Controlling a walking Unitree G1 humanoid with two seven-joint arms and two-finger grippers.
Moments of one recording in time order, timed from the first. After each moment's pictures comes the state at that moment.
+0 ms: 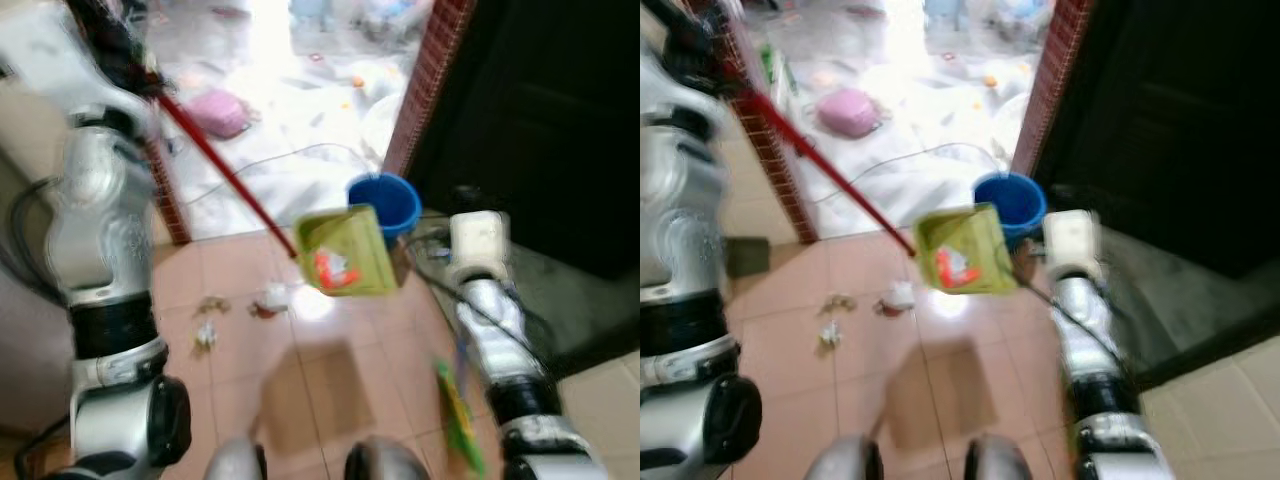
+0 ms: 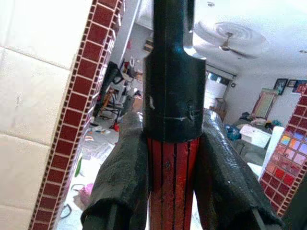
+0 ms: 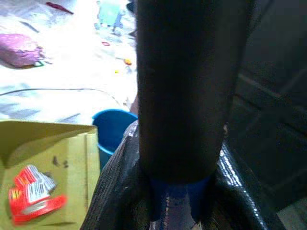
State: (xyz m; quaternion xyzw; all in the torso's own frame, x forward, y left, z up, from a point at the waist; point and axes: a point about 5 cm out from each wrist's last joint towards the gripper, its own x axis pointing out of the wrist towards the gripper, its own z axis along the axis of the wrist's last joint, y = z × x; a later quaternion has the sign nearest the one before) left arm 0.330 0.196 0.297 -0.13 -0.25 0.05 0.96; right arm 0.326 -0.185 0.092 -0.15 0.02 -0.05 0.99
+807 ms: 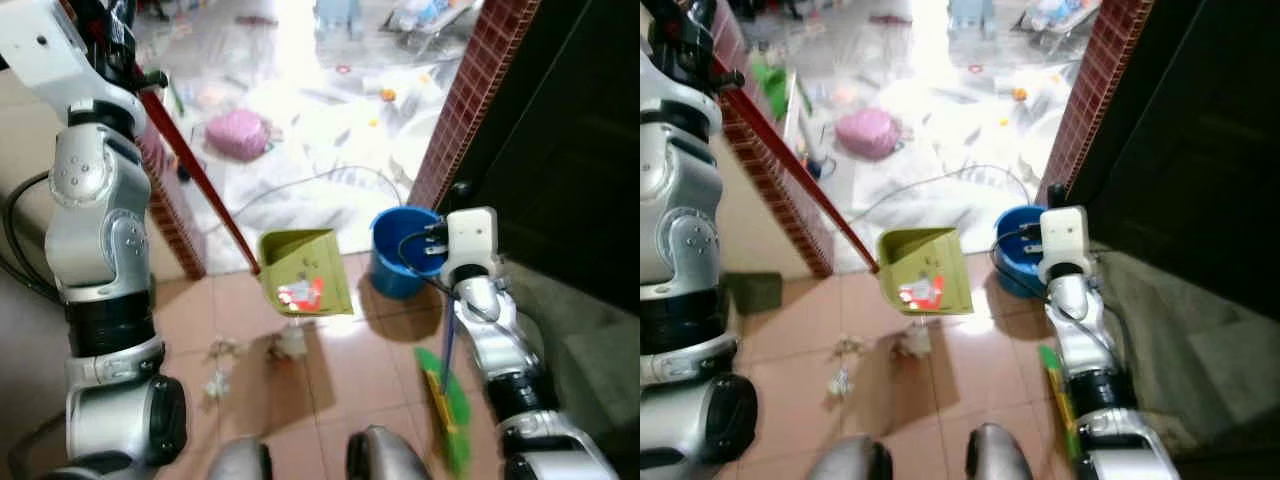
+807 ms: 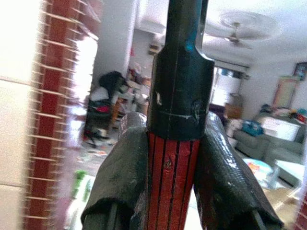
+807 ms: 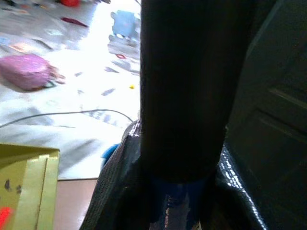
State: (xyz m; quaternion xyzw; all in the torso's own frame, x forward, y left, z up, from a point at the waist) left arm 0.333 0.182 0.298 -0.10 -0.24 0.03 0.96; right arm 0.327 -0.193 0.093 -0.14 0.02 -0.06 0.99
